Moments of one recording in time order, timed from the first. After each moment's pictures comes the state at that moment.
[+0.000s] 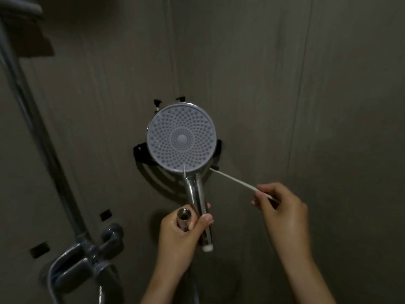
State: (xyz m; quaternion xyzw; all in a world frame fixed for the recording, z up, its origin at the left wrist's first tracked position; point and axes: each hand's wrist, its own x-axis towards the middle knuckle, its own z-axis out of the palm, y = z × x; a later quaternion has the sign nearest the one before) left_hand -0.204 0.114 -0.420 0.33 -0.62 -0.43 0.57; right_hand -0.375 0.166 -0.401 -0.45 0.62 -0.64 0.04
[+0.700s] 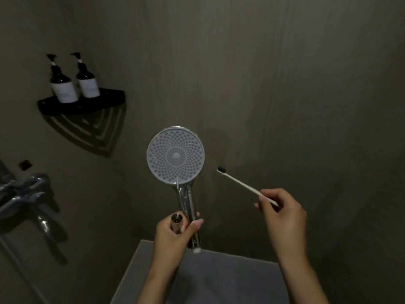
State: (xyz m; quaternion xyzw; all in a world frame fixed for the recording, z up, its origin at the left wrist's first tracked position) left_hand -0.184 0.410 -0.523 0.29 -0.67 -0.57 0.37; right_hand -0.332 0.558 -0.479 -0.21 0.74 -0.64 -0.02
